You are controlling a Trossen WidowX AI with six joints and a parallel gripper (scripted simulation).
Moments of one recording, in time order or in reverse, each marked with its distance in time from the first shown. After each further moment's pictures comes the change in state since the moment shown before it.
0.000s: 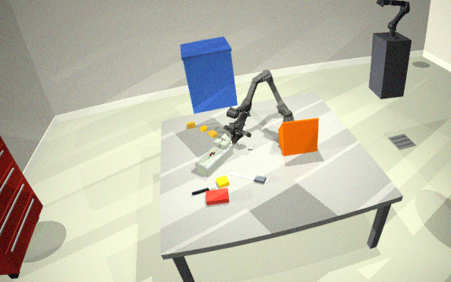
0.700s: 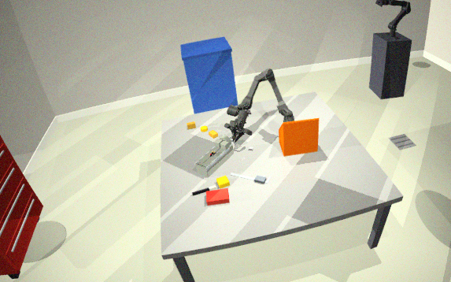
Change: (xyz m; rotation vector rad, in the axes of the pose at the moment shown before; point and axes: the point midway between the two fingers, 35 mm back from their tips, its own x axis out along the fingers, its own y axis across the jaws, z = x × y) arm -0.013 0.006 0.013 0.000 0.001 0.007
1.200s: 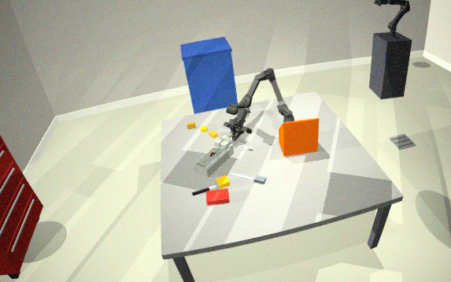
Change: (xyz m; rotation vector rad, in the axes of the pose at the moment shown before) arm -0.008 -0.003 0.008 0.001 0.002 0.006
